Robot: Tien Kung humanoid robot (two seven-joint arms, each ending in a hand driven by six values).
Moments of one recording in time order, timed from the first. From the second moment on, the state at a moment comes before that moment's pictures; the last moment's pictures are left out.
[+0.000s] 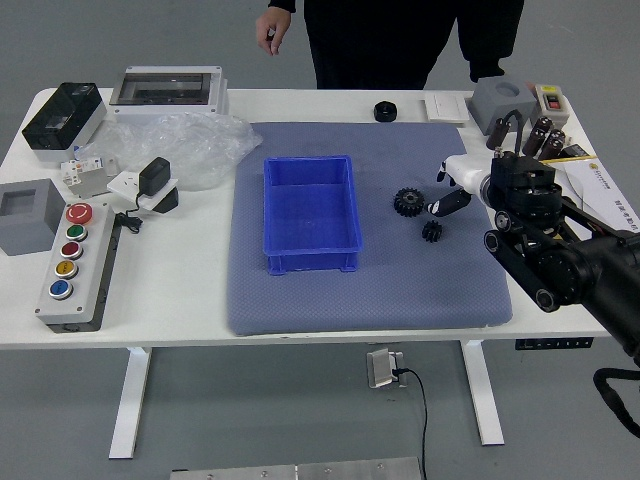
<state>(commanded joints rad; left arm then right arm) -0.14 0.19 -1.09 -0.18 1.45 -0.22 0.40 0.77 -0.23 0.89 0.89 -2.19 0.35 -0.34</state>
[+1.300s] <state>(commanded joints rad) -0.13 0.19 -1.11 -0.18 1.46 -0.22 0.40 0.69 -0.22 0.92 1.08 -2.20 0.49 -0.44</state>
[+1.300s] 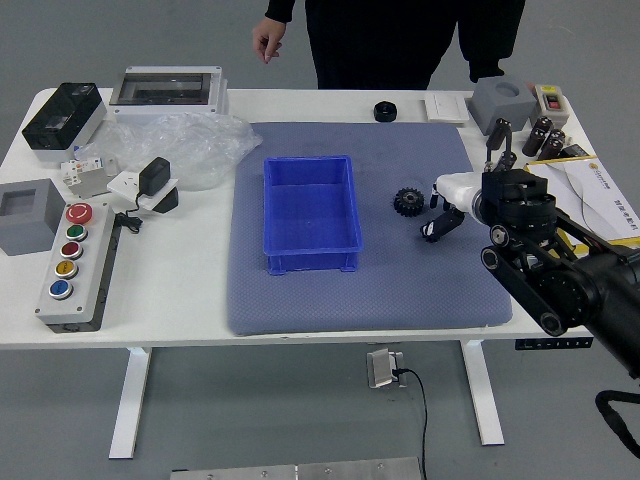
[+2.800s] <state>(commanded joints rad) -0.13 0.18 -1.10 -0.18 1.45 -0.22 0.40 0.63 -0.21 0.90 1.06 -2.25 0.40 -0.42</state>
